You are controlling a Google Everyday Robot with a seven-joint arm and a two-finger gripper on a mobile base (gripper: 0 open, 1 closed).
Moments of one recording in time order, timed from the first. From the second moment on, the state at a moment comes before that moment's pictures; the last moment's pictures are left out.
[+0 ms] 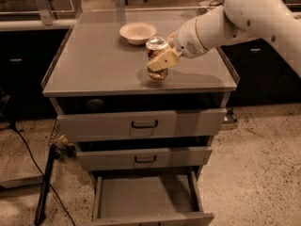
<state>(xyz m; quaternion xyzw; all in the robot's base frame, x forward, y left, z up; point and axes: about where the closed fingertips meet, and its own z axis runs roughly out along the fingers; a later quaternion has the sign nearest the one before) 0.653 -0.050 0.913 -0.52 0.72 0.19 0.41</state>
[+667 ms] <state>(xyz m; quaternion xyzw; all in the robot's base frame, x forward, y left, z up) 0.577 -0.068 0.938 -0.52 0.72 0.17 0.44</state>
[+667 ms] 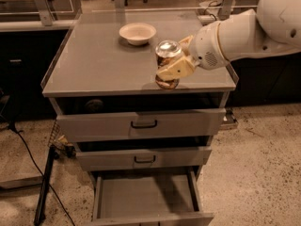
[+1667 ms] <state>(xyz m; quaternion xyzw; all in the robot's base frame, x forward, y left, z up) 0.527 -0.077 0.901 -0.51 0.72 0.18 0.43</state>
